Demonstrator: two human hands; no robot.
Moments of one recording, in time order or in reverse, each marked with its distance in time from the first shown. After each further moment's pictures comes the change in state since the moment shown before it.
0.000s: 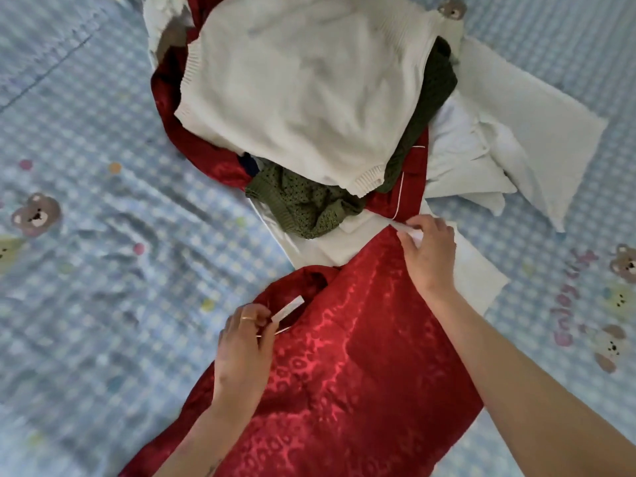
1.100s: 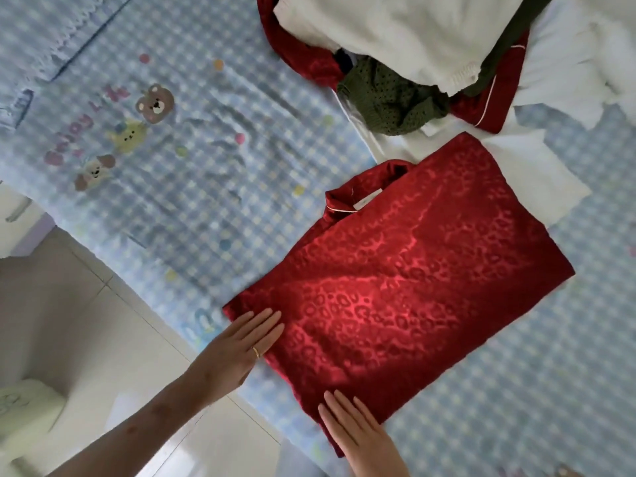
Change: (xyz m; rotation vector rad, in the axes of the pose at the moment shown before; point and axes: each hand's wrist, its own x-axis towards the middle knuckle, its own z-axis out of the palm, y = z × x) left_hand -0.166 -0.194 -0.092 0.600 -0.428 0.777; right_hand -0.462 -0.042 0.028 -0.174 -0.453 -0.787
